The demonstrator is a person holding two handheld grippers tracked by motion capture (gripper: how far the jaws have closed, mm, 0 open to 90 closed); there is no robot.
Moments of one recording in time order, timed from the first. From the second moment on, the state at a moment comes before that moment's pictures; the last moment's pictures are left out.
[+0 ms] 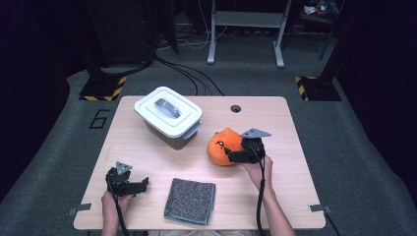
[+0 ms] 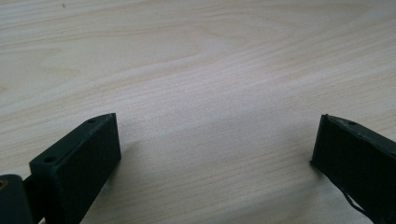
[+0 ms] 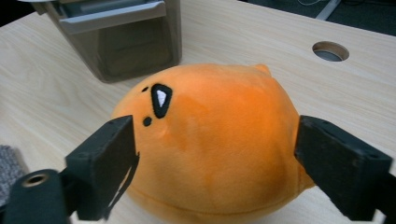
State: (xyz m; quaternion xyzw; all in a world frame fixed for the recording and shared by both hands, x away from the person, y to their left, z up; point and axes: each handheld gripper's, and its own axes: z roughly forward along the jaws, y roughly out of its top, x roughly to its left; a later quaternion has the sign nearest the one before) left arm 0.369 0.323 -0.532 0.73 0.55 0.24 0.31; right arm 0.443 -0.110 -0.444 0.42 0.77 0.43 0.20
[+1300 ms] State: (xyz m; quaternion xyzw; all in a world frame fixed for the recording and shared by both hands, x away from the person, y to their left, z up) left arm 0.369 0.323 -0.532 0.73 0.55 0.24 0.31; right arm 0.335 -0.044 -0.479 0.27 0.87 0.40 0.10
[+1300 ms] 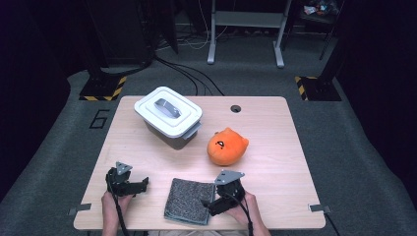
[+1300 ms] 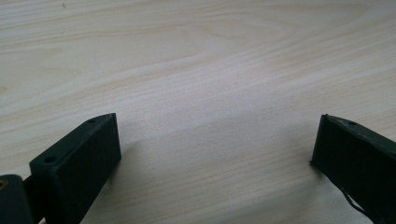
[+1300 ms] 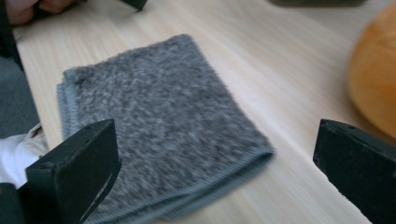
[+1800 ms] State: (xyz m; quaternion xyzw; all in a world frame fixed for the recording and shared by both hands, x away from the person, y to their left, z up) left arm 0.369 0.323 -0.532 0.73 0.55 0.24 0.31; right arm 0.335 0.002 -0.500 0.24 0.90 0.36 0.08
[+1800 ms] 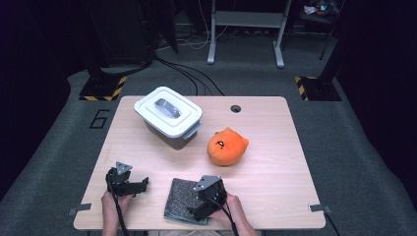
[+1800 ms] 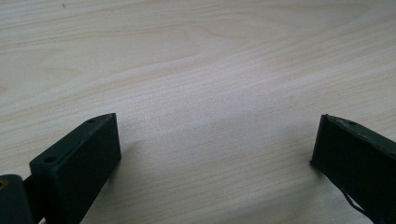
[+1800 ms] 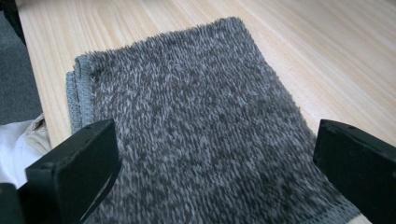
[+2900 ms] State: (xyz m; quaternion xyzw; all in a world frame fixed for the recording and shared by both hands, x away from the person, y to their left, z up) left arm 0.369 0.323 -0.532 0.73 0.55 0.24 0.31; right arm 0.335 0.007 -0.514 0.25 0.91 0.33 0.09
